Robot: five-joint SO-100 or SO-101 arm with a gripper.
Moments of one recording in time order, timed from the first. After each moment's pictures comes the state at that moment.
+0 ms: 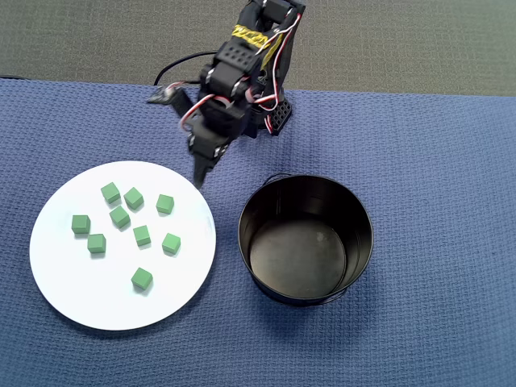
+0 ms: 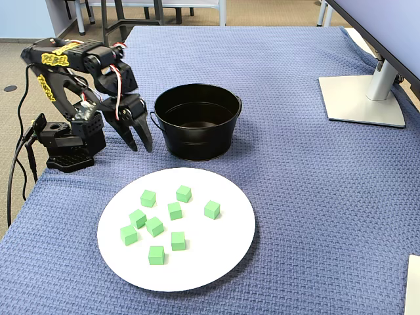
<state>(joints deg) 27.3 124.1 125.1 69.5 -9.1</state>
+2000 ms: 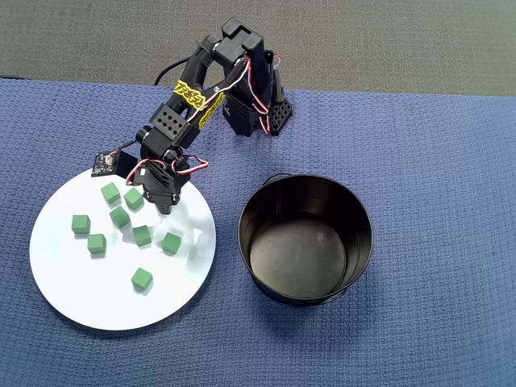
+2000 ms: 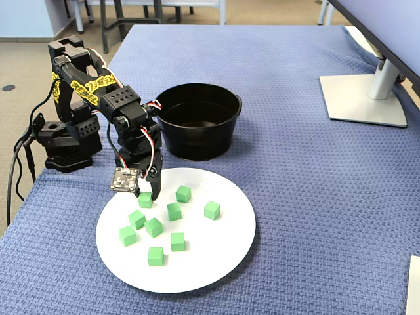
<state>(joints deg) 38.1 79.1 103.6 59.4 -38.1</state>
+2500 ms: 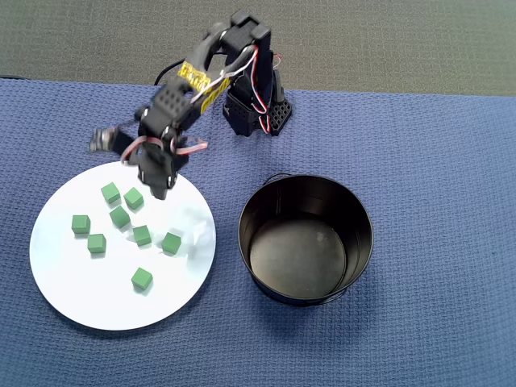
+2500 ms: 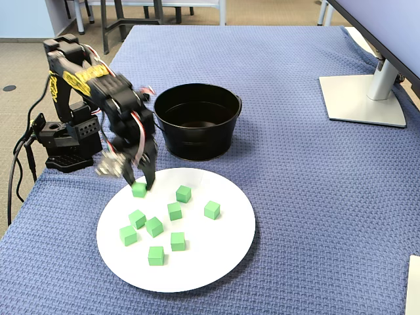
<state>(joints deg) 40.0 92.3 101.9 70.1 -34.6</state>
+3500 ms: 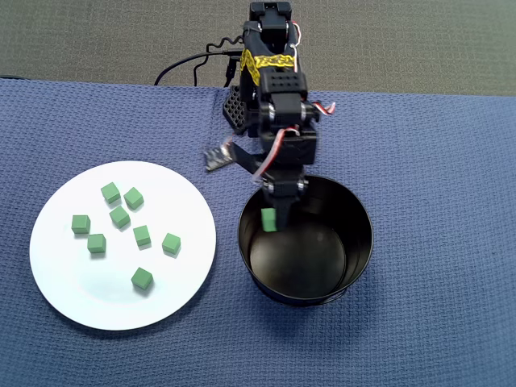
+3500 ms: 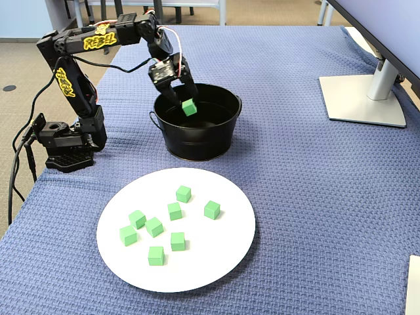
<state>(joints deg) -9.1 105.1 96.9 69.3 -5.2</state>
